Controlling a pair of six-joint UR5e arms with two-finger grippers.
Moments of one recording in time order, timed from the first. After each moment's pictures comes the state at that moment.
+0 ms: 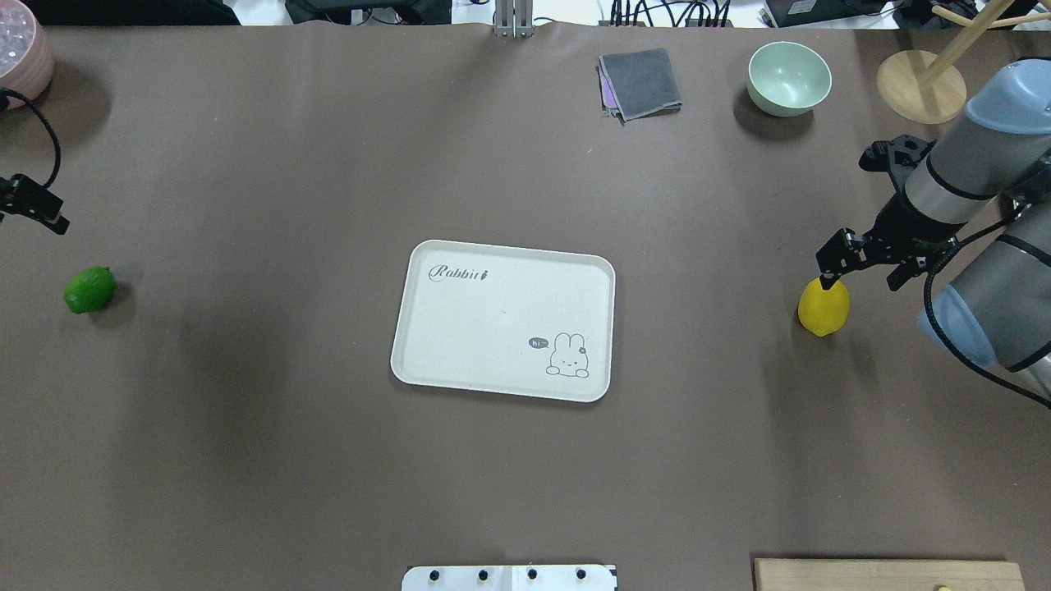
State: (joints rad) left arm -1.18 -1.72 -1.58 -1.73 -2.32 -0.36; right arm 0.95 -1.39 1.75 -1.58 2.31 0.69
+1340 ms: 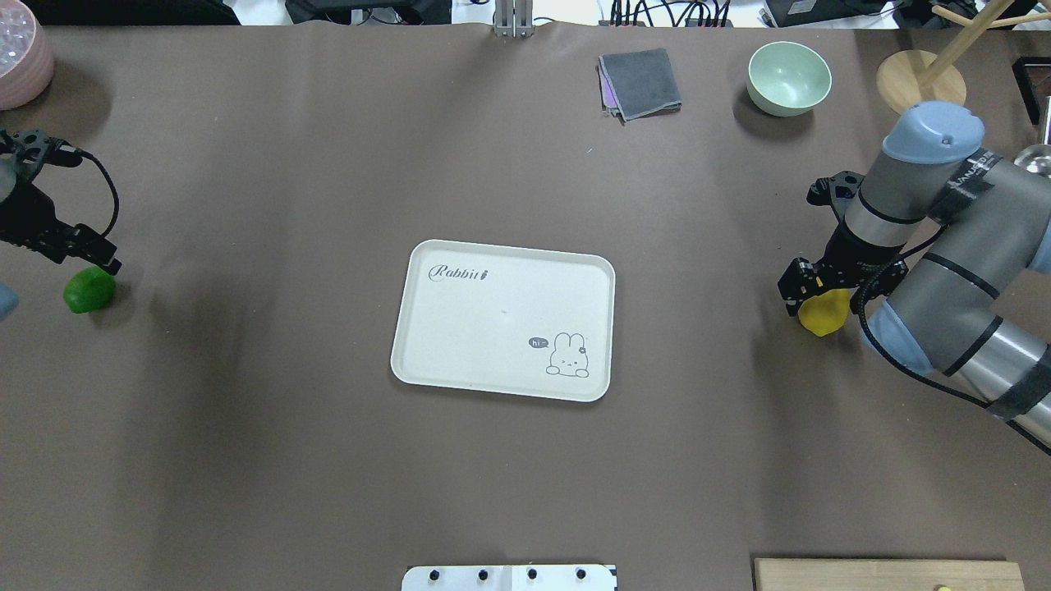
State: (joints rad) left arm -1.08 -1.75 -1.41 -1.94 -2.35 -0.37; right arm 0.87 -1.32 1.61 -1.58 2.31 0.68
